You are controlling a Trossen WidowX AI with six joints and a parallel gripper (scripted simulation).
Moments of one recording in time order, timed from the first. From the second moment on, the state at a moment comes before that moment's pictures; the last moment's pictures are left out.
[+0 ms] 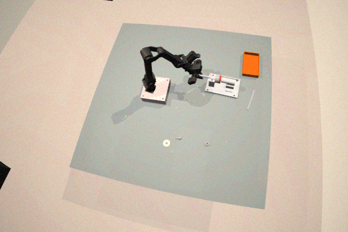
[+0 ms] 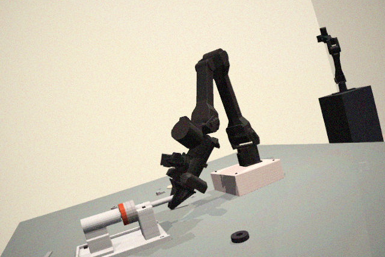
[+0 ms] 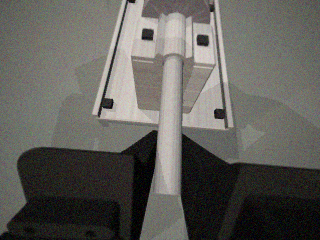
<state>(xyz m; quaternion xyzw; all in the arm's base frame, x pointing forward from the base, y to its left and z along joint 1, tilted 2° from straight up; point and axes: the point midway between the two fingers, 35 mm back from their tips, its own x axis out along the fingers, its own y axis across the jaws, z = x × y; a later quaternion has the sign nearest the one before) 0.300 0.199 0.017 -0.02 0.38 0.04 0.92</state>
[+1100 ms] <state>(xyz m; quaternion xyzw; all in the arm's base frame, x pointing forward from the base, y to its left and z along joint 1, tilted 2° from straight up) 0.296 0.199 0.016 -0.02 0.38 0.04 0.92</state>
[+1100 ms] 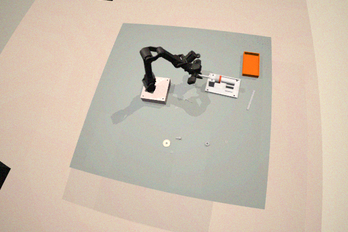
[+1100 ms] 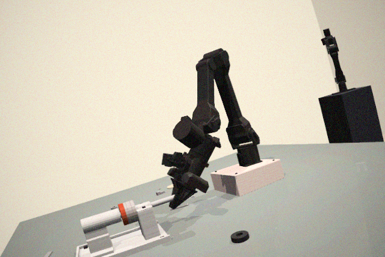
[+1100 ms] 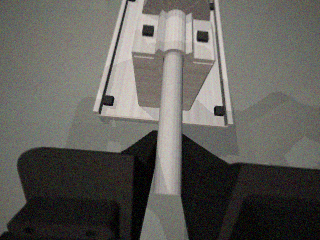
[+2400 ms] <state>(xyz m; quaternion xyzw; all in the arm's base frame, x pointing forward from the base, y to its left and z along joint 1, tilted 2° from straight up) 0.292 0.198 0.016 -0.02 0.38 0.04 0.92</state>
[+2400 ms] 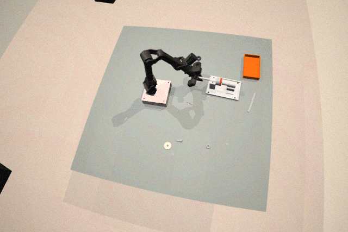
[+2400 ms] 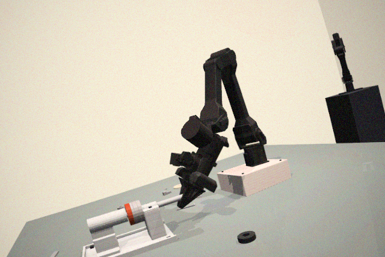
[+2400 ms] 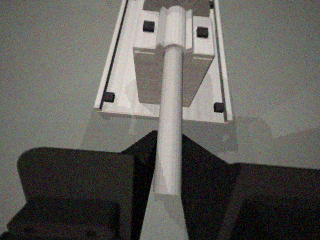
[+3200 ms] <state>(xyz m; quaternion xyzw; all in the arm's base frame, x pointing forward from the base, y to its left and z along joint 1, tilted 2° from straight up) 0.289 0.198 0.016 -0.02 0.38 0.04 0.92</state>
